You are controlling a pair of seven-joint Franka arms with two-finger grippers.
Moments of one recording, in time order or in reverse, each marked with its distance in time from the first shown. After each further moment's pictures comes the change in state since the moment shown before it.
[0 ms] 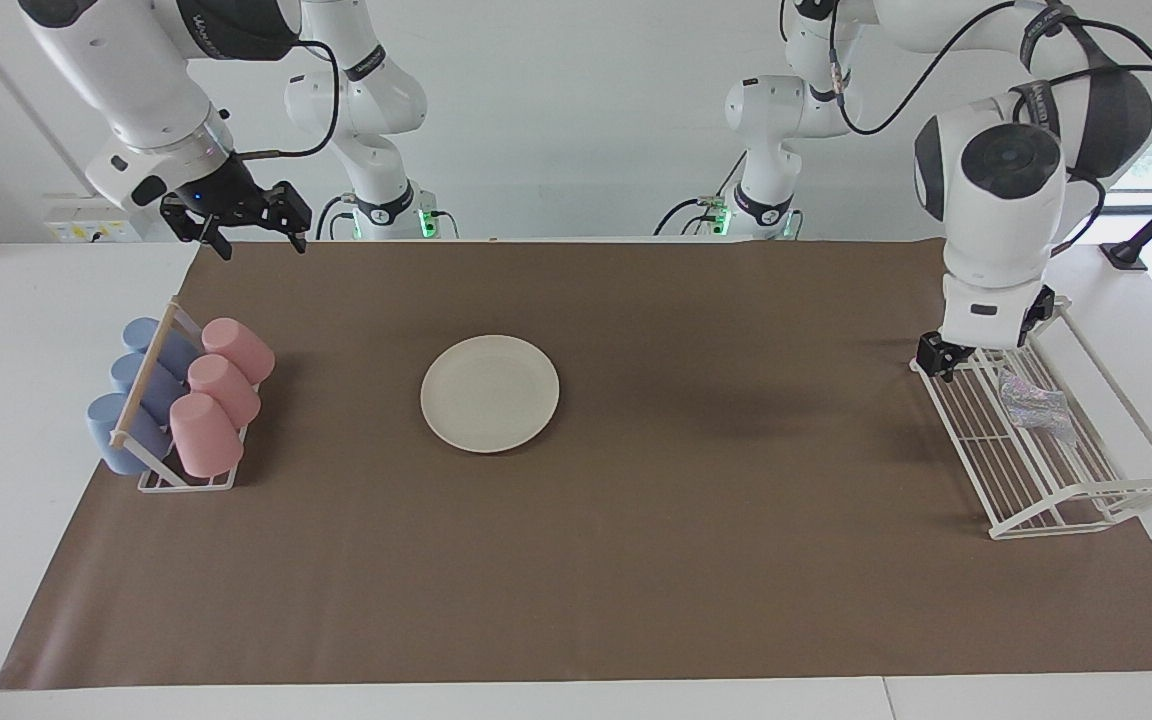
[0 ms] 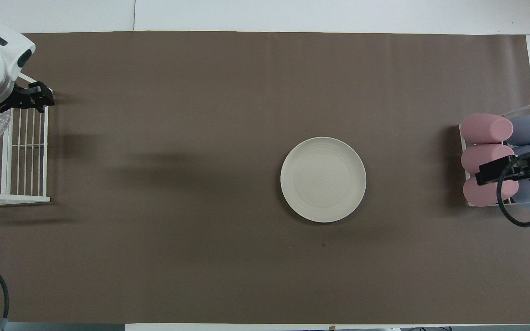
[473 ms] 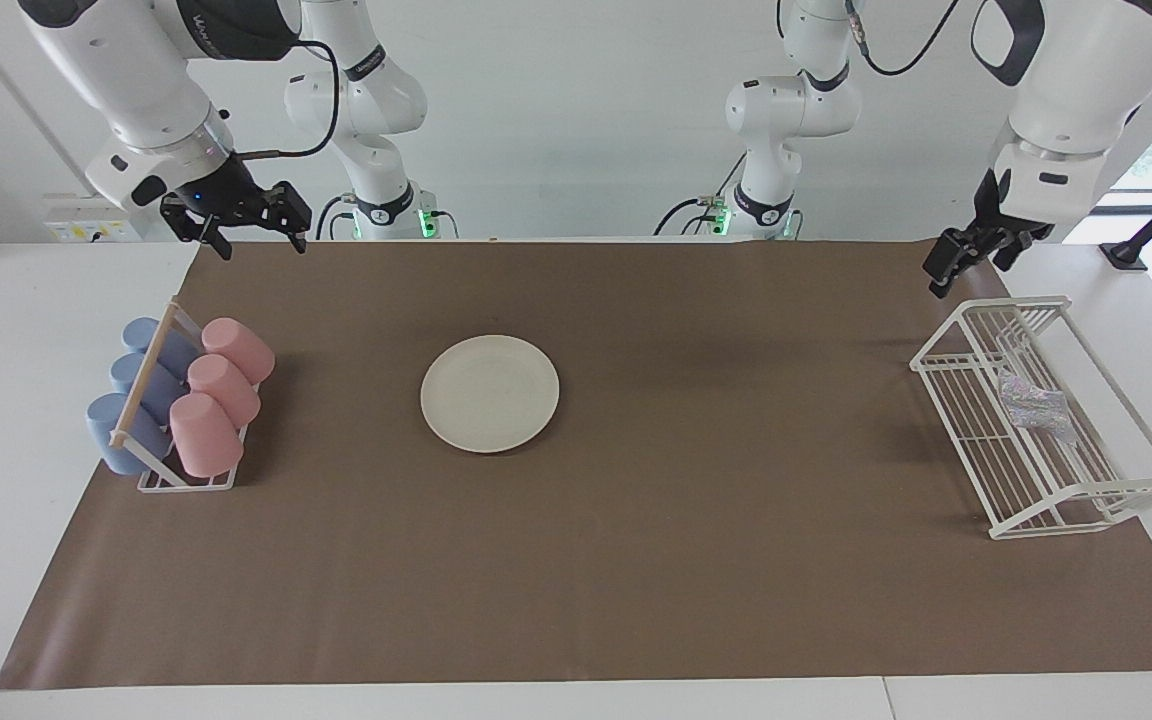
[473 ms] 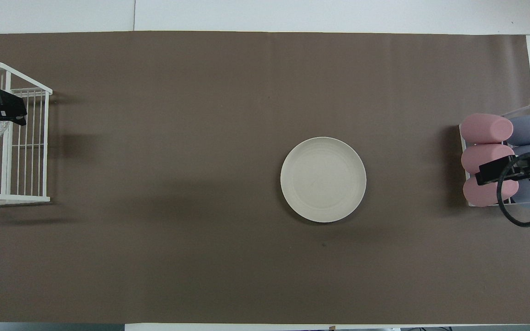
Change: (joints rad) left arm 0.053 -0.200 0.003 0.001 -0.301 -0.181 0.067; right arm 0.000 0.000 0.000 0.000 0.000 0.000 0.000
